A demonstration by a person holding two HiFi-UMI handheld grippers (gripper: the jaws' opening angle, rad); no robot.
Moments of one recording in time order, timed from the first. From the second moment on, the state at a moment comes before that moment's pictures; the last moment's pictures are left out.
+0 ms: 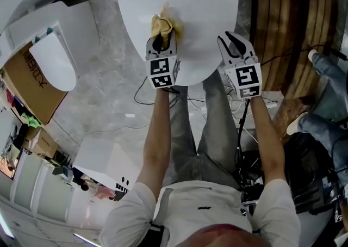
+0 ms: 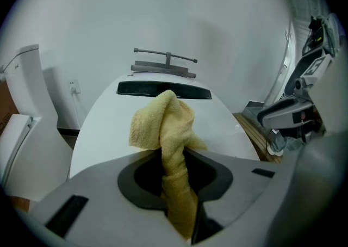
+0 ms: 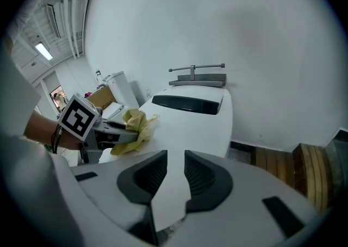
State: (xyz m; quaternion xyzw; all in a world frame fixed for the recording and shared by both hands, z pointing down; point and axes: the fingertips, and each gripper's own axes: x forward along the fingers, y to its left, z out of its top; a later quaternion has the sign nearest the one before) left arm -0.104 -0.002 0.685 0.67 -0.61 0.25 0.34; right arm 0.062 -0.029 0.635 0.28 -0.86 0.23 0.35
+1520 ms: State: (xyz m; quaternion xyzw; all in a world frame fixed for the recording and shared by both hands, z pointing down) left arm 0.105 -0.003 0.696 0.78 -0.46 0.31 0.30; right arm 0.182 0.004 0.638 0.36 -0.83 0.28 0.33
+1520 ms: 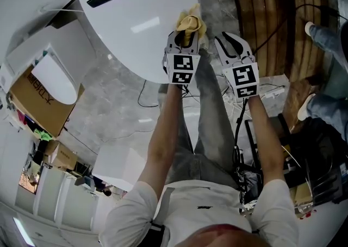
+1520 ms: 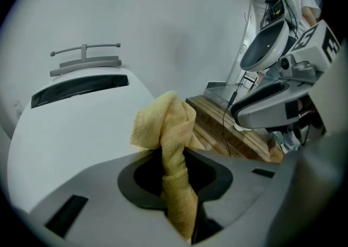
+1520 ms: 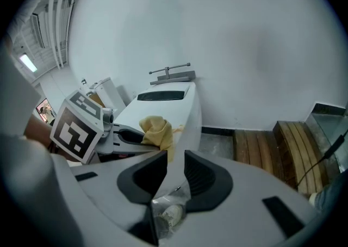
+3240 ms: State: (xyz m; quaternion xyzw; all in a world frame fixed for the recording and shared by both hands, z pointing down) left arm 0.015 0.097 0.701 0.80 -0.40 0.30 0.34; right arm 0.064 0.065 0.645 0.29 -0.84 0.26 0.38
